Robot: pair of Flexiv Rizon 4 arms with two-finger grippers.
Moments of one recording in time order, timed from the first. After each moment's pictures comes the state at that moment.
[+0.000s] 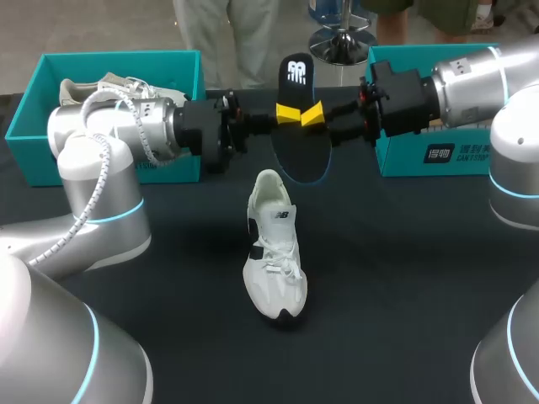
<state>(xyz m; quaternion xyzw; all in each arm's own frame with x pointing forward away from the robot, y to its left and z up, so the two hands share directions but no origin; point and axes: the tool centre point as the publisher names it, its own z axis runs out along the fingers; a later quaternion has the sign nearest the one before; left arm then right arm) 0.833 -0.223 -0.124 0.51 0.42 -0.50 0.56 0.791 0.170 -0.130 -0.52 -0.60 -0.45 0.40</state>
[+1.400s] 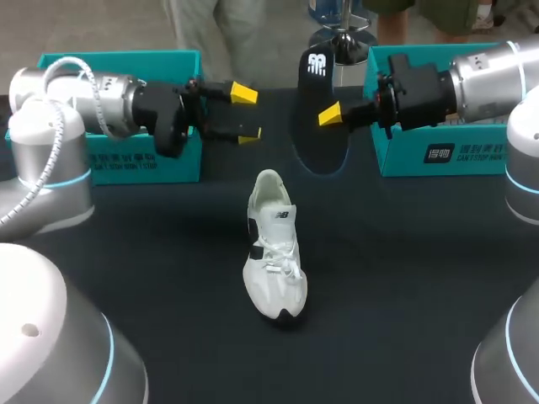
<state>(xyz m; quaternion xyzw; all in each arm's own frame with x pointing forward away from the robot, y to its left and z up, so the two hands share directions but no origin) 0.847 -0.153 -0.131 0.58 0.40 -0.50 0.51 0.803 0.143 -0.127 -0.52 -0.61 -0.46 0.37</state>
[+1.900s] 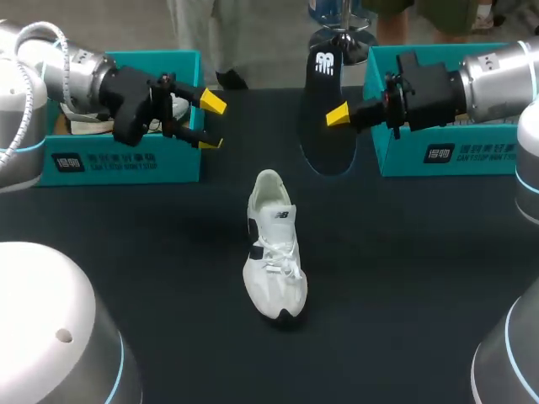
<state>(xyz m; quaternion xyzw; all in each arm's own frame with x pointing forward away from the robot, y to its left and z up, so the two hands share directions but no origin) 0.846 -0.099 -0.153 0.66 0.42 -0.48 0.40 0.798 0.133 -0.124 -0.52 -0.61 -0.47 0.36</state>
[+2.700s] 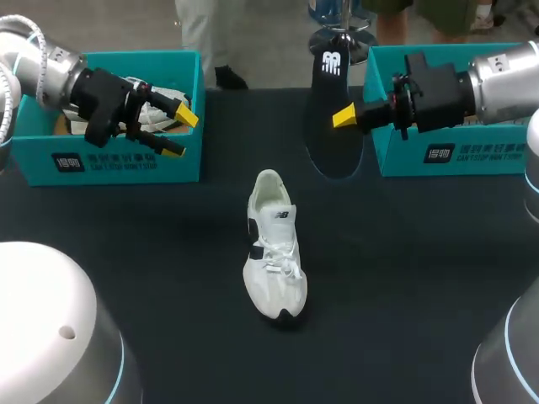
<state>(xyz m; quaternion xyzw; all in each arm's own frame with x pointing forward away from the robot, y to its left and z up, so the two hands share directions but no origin) 0.873 -0.041 -0.199 0.68 0.49 -0.42 0.35 0.789 0.126 -0.119 -0.52 -0.62 -0.47 0.35</state>
